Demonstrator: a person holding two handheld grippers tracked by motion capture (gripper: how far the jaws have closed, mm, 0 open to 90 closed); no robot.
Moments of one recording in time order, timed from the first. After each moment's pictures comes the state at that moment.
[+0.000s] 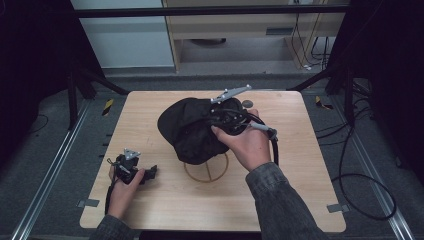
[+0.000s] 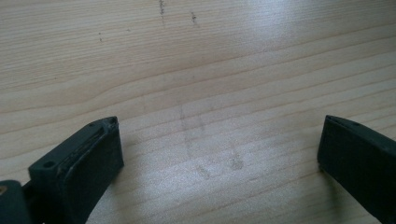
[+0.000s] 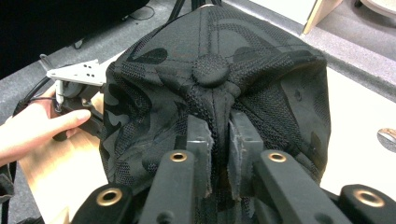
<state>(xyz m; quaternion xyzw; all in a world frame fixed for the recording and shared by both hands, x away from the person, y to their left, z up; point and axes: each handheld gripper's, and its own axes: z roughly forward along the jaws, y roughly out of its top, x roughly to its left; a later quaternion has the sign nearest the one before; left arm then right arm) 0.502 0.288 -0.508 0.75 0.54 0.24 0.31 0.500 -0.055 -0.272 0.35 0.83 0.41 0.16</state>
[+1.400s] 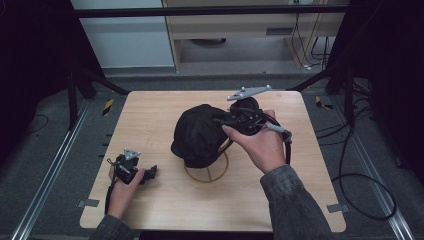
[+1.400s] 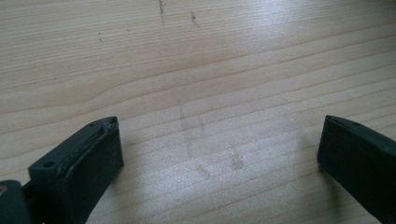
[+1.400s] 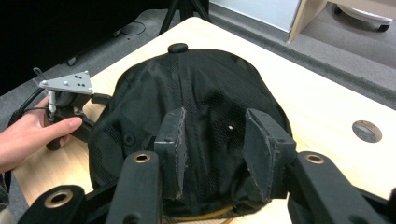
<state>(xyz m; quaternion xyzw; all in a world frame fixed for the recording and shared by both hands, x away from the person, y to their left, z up) 0.502 0.288 -0.508 0.75 0.54 0.23 0.31 0.493 -0.085 -0.265 0.38 0.81 0.43 0.17</state>
